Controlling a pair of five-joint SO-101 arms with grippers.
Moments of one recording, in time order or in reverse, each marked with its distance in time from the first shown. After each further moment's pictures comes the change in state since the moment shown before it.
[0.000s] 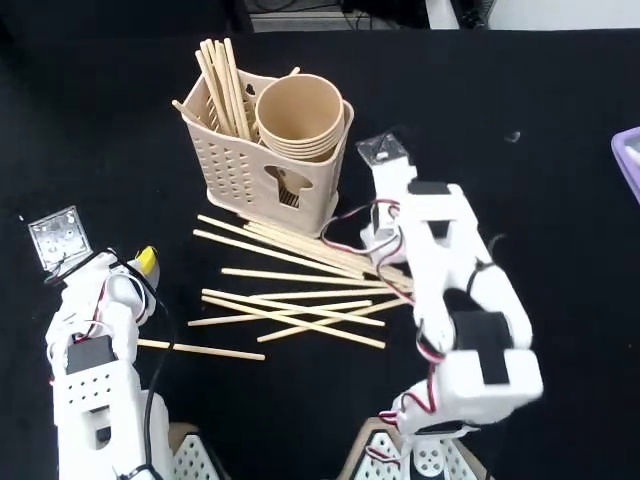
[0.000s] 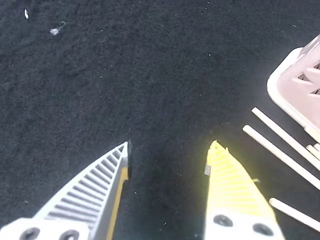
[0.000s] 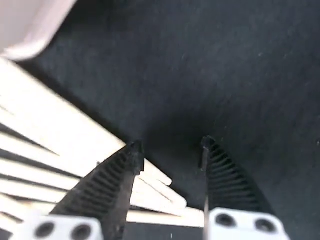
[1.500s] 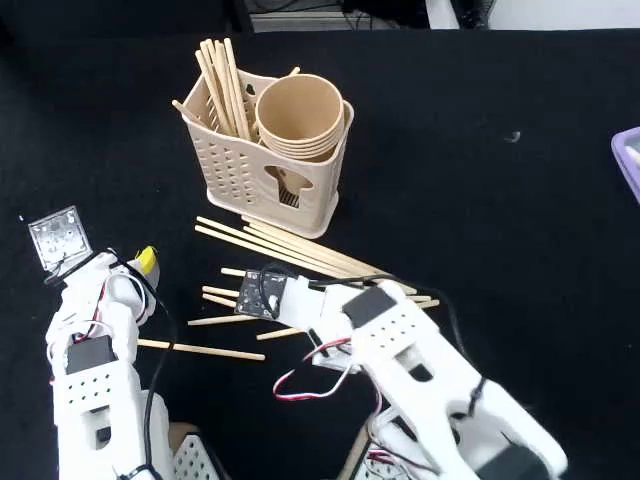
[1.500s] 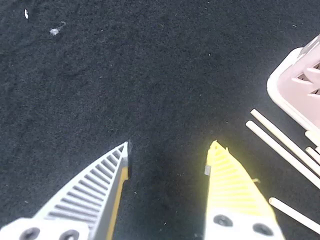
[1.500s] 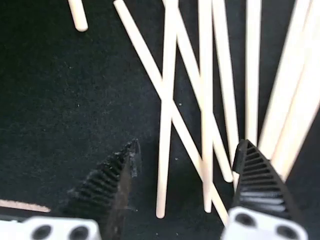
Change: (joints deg) left arm 0.0 0.0 0.0 0.0 0.0; right arm -30.7 -37.8 33.3 2.9 23.6
